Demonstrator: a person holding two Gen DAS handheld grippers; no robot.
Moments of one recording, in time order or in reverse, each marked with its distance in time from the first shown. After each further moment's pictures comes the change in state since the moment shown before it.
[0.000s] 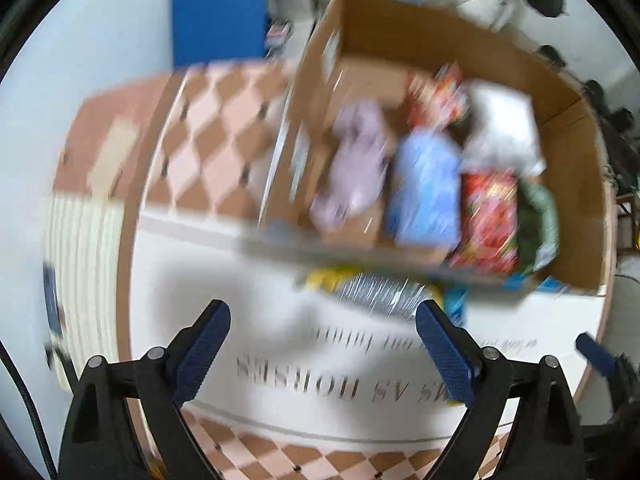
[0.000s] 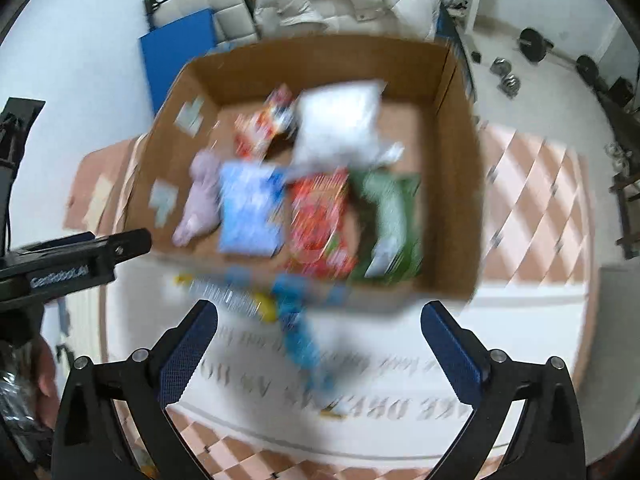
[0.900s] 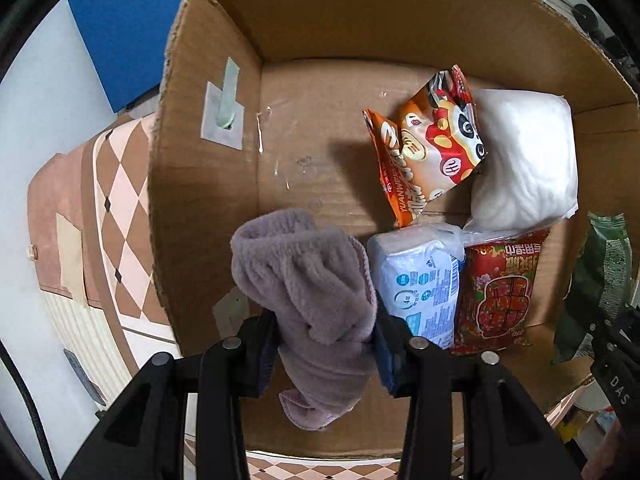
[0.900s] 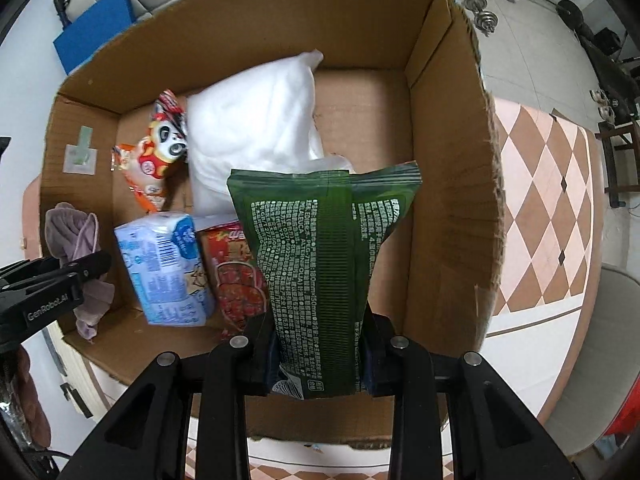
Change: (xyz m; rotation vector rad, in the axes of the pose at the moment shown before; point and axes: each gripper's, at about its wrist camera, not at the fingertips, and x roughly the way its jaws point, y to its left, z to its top) left arm 0.044 -0.066 0.133 0.230 0.200 0.049; right arm 0.065 -0.056 0.120 0.139 0.229 -0.137
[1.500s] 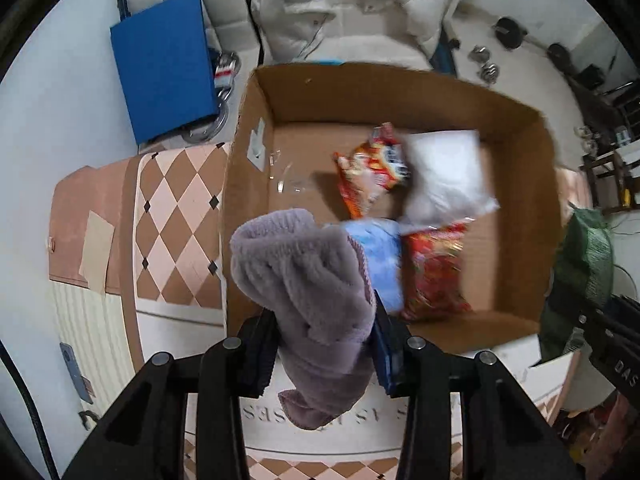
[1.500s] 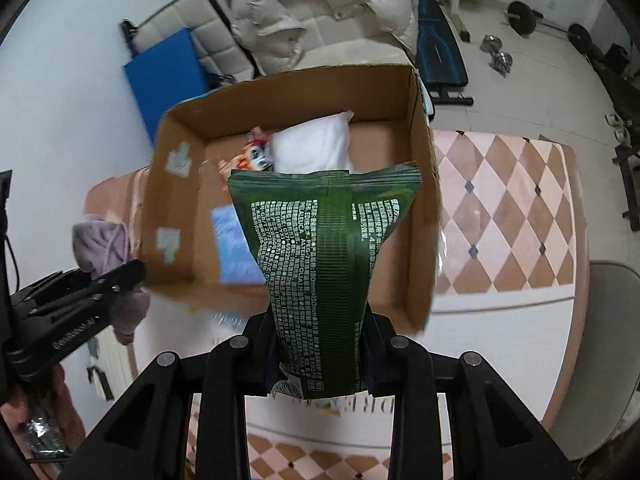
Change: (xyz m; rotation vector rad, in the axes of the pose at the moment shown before) left arm -0.077 0.004 -0.050 -0.030 -0.226 -0.032; right arm -0.094 -0.007 -0.055 -0.037 -0.170 0.139
